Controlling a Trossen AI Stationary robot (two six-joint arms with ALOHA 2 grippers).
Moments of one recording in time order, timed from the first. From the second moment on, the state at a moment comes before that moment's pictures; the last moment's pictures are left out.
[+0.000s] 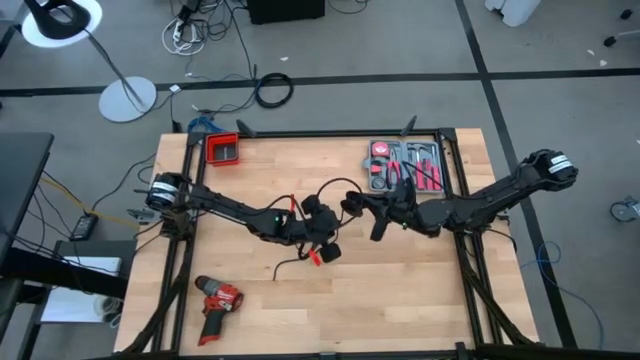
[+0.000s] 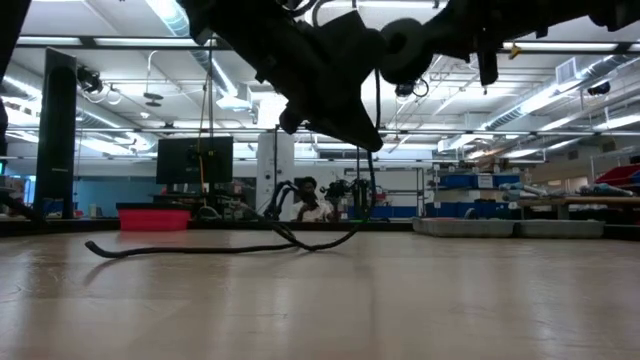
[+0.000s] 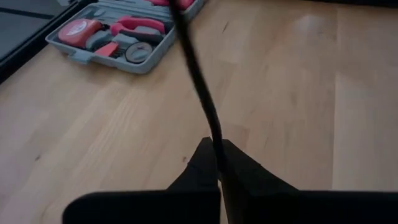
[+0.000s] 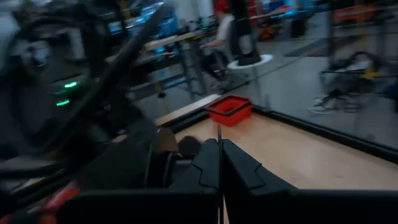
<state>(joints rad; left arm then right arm) -0.18 1.84 1.18 0.01 -0.49 -0.29 0.31 1.16 0.54 0.57 0.82 0.33</state>
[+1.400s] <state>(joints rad) -0.19 1.84 1.39 -0.11 -0.39 -0.16 0.22 1.24 0.54 0.56 0.84 0.49</state>
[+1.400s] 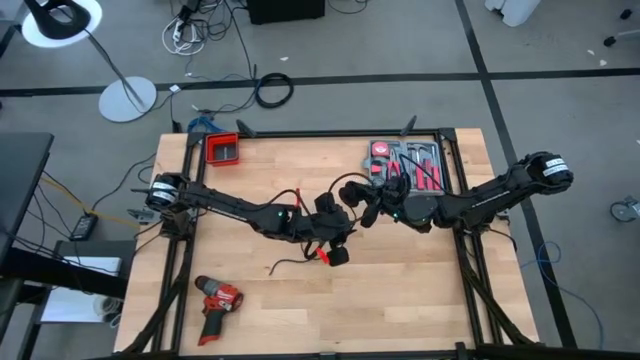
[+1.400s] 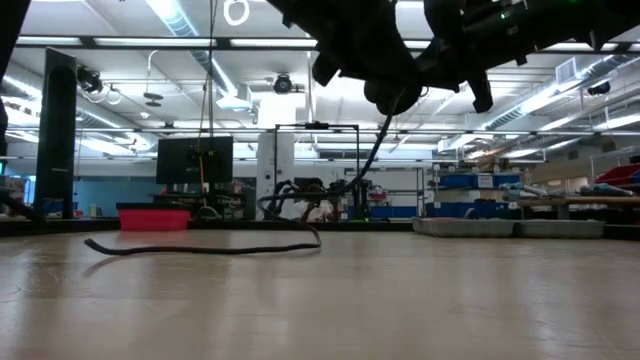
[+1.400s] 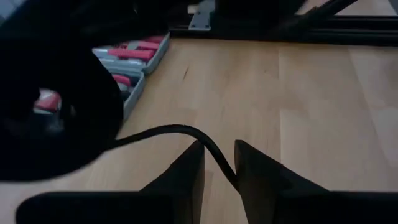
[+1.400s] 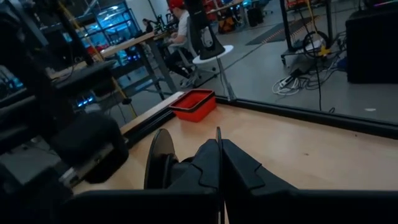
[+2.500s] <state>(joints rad) -0.20 1.70 1.42 -0.41 -0.44 -0.09 0.28 1.24 0.54 0.53 0.84 0.43</state>
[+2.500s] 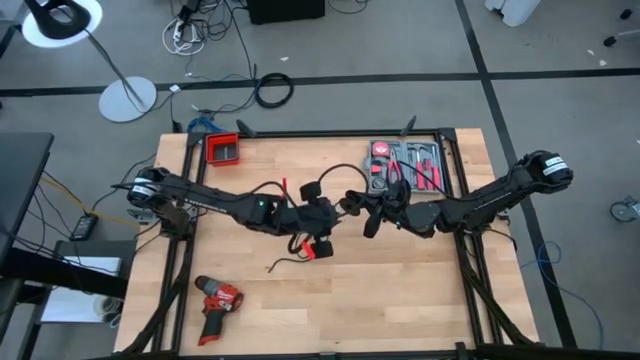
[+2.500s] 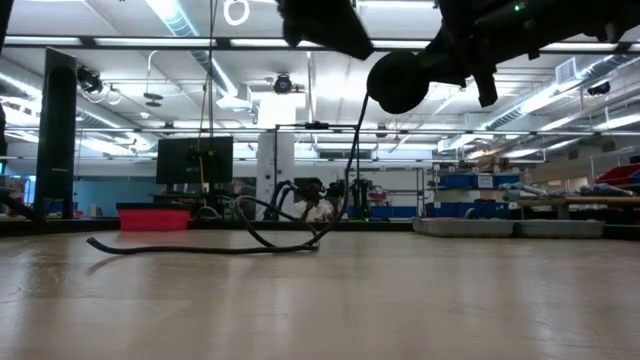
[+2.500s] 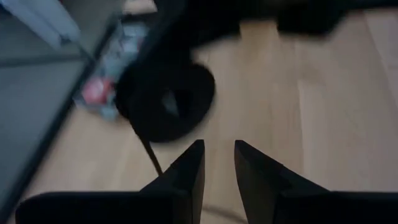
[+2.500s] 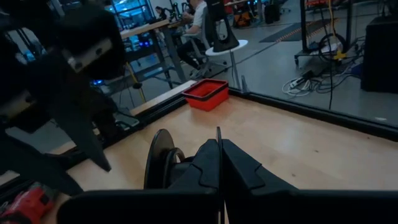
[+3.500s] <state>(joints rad) -0.17 1.71 1.14 -0.23 -0.42 -0.44 0.31 1.24 0.54 0.61 0.86 0.36</state>
